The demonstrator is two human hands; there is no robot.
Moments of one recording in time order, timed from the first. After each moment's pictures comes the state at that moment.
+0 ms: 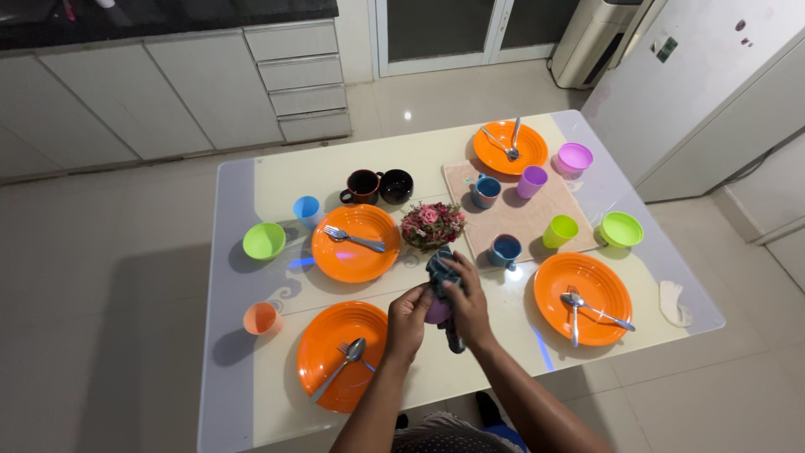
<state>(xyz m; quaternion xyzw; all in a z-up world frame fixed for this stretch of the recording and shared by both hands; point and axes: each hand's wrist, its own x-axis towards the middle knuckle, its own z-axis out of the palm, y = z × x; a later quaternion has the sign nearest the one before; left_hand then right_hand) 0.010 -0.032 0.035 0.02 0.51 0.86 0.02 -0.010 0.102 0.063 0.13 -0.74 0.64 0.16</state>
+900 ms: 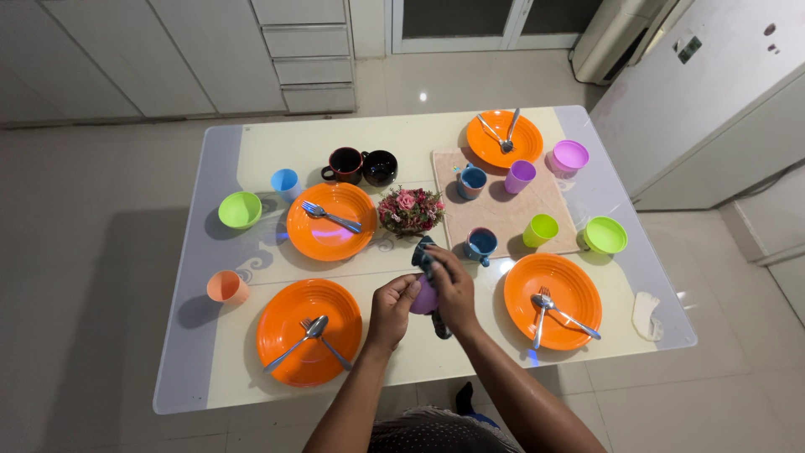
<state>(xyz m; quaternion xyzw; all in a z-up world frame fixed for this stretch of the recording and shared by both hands) 0.015 0.026 0.033 0.03 0.52 0.85 -0.01 -0.025 0.161 0.061 0.13 -0.69 0.71 0.07</state>
